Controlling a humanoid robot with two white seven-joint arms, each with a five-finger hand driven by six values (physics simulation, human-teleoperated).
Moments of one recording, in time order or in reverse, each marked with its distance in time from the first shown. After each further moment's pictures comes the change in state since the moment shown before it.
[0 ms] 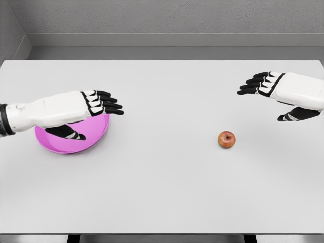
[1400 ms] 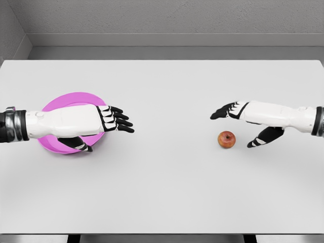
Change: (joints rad) left arm -0.041 -0.057 -0.056 0.000 -0.017 0.000 -0.130; right arm -0.130 0.056 0.377 0.128 -0.195 0.041 0.000
